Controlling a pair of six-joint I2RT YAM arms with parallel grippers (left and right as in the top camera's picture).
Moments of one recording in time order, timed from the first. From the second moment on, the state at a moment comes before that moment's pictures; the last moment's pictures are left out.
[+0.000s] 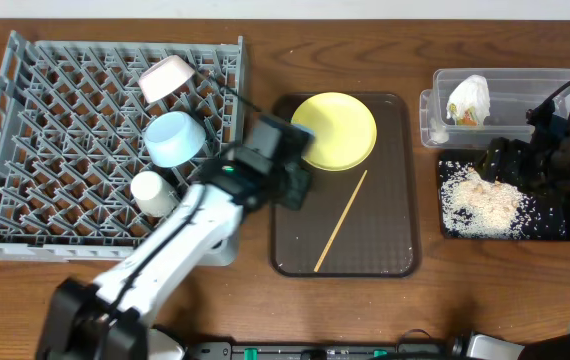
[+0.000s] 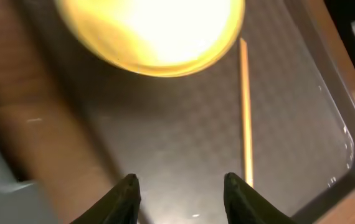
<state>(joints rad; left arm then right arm) -0.58 1.55 1.09 -0.59 0.18 -0.15 -0.30 1.44 1.34 -1.19 -0.23 0.04</state>
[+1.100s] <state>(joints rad) -0.85 1.88 1.09 -0.41 0.10 -0.29 -0.30 1.44 1.34 -1.19 -0.23 0.04</state>
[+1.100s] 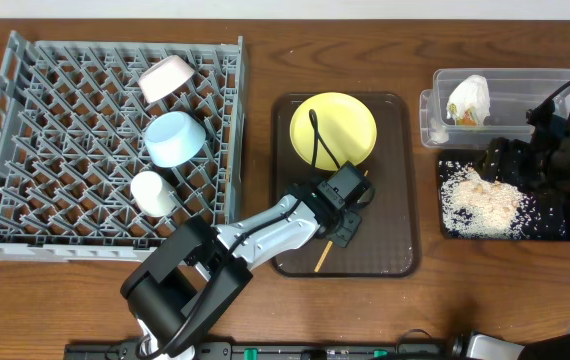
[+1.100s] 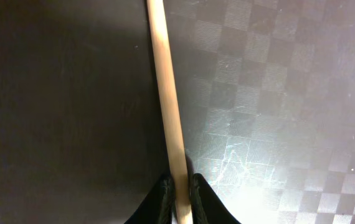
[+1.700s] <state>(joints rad) -0.92 1.88 1.09 -0.43 -0.07 -0.31 -0.30 1.44 1.34 -1.19 -0.23 0.04</state>
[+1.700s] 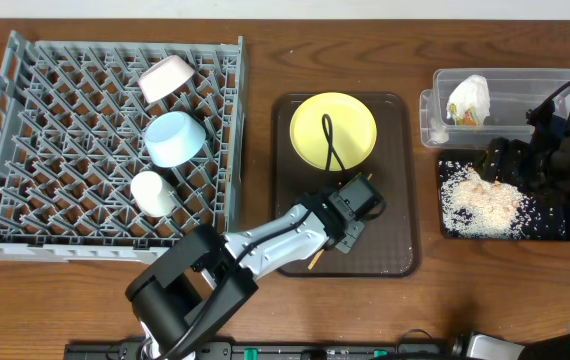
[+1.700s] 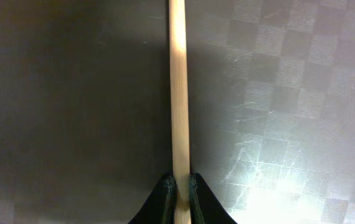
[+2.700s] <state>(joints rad) -0.50 1.45 1.09 -0.60 -0.18 -0.27 -0.30 1.44 1.34 -1.19 -0.23 0.04</state>
